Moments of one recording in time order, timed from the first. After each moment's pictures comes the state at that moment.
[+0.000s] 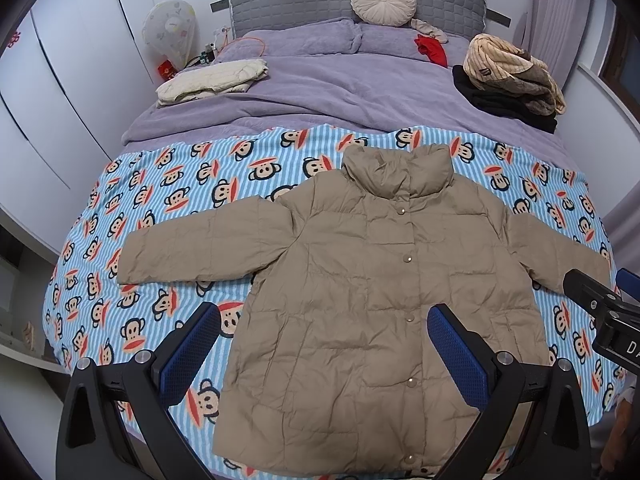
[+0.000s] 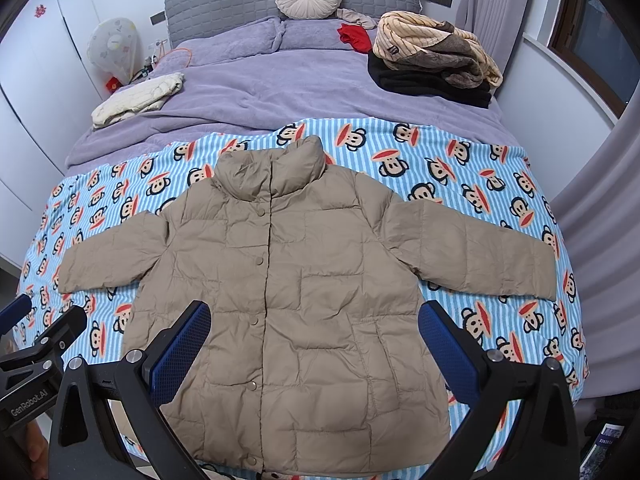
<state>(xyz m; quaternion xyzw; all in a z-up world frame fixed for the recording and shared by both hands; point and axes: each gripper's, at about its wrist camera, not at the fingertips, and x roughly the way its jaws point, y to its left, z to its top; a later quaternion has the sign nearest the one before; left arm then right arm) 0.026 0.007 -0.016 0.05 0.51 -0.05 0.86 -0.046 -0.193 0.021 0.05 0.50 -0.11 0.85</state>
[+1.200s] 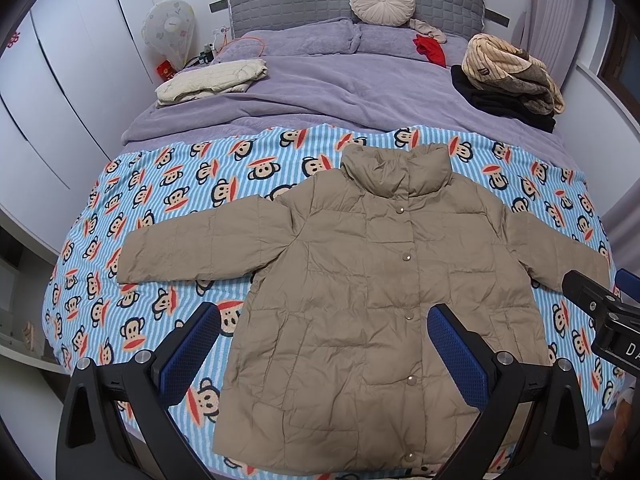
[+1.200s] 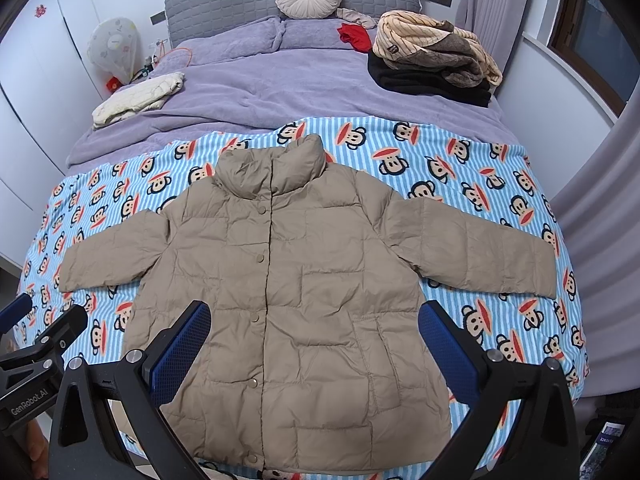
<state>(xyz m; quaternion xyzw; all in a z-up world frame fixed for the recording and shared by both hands) 0.028 0.004 -0.013 0.05 0.51 -0.05 0.86 -0.047 -0.194 0.022 0.05 0.51 -0.11 0.85</state>
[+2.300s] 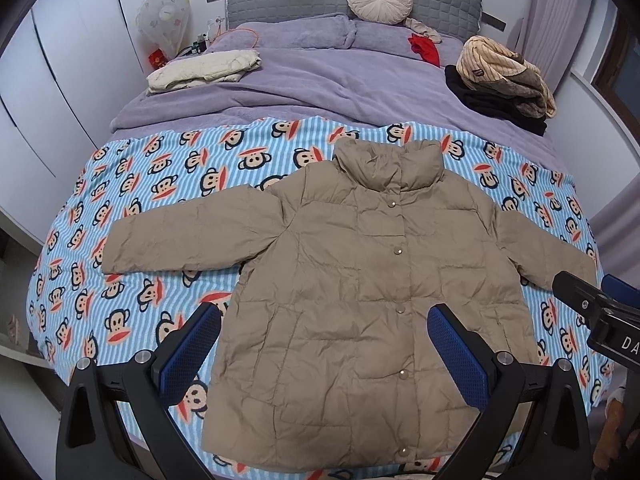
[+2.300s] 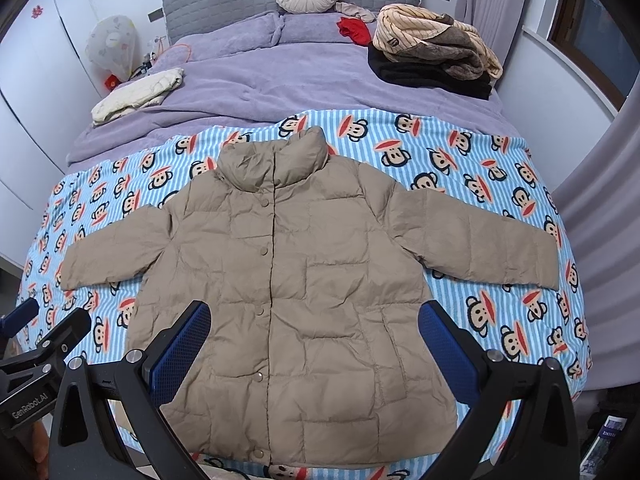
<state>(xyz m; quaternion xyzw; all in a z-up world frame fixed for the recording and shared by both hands) 0.025 0.016 -0.025 0.02 0.52 -0.07 0.85 -0.054 -0.189 0.013 0.07 0.52 -0.11 0.85</state>
